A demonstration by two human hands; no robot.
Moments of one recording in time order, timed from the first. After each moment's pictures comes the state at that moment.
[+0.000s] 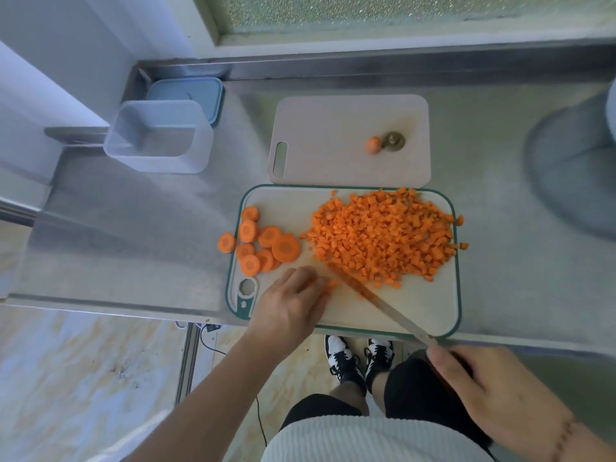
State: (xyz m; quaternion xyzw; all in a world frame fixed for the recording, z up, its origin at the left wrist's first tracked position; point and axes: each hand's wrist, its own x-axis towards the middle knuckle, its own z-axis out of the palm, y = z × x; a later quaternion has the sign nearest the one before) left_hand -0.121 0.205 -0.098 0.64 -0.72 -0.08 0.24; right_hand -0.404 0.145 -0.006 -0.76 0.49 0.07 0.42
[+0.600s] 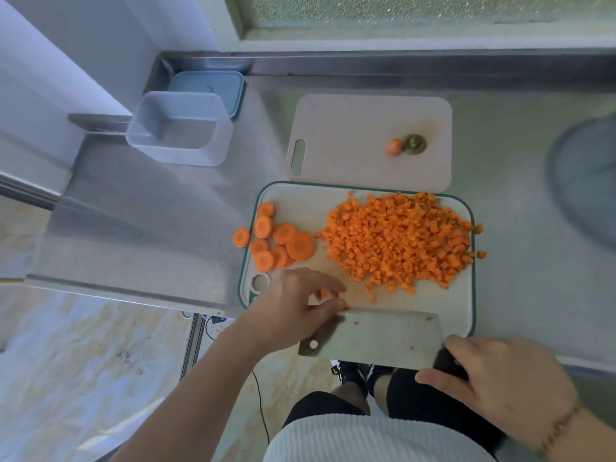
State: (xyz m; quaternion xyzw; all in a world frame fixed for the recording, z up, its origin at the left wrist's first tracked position) left_hand -0.106 0.197 -0.044 0.66 -0.64 -0.31 0.23; right_hand -0.401 0.130 -0.030 -0.93 0.34 0.03 0.10
